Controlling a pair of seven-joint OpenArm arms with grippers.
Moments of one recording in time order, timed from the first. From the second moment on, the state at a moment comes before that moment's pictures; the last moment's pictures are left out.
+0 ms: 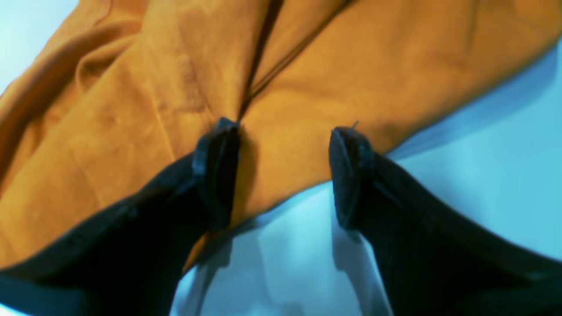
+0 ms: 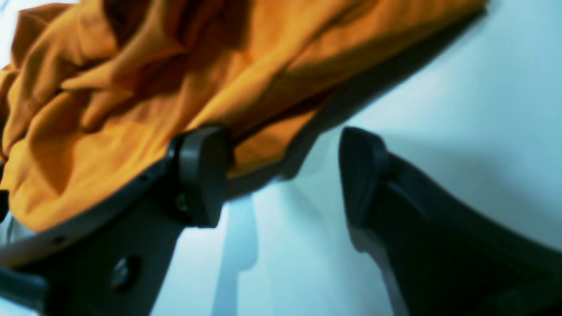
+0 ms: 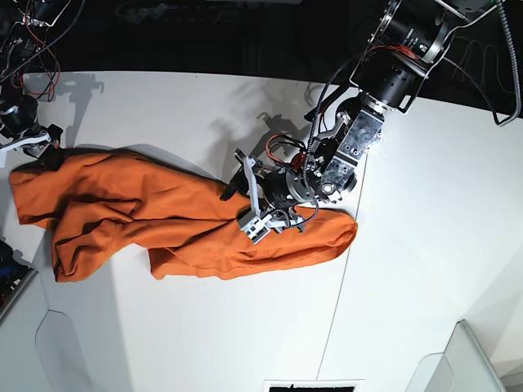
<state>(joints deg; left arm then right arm) -15.9 -7.3 29.2 66.5 -10.3 -24.8 22.1 -4.8 14.0 39.3 74.5 33.6 27.2 -44.0</state>
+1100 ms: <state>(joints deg) -19.1 -18.1 26.0 88.7 -13.2 -20.9 38.9 -27.1 13.5 51.2 105.0 45.6 33.6 -56.7</state>
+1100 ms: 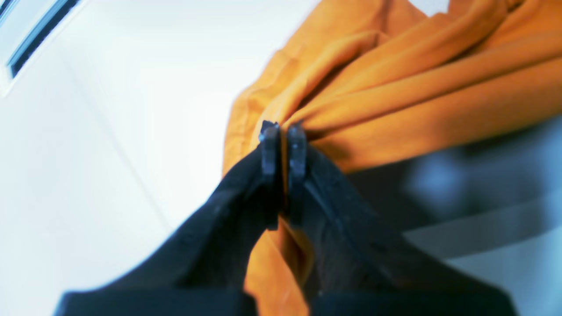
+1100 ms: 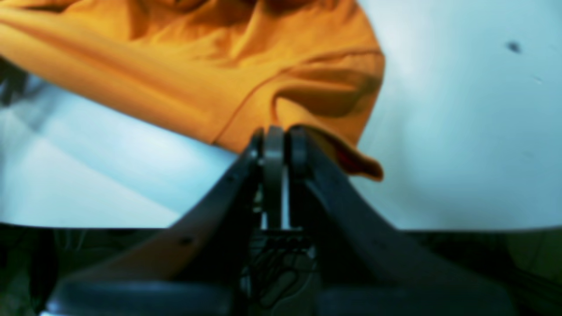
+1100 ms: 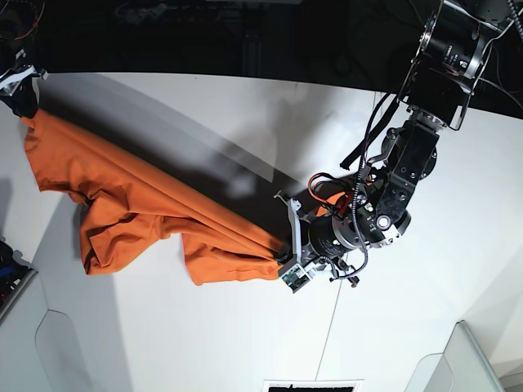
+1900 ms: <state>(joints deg) -20.7 -22.6 25.7 85.6 -18.6 -20.7 37.4 -6.8 15.0 36.3 98.5 31.7 29.1 -48.7</state>
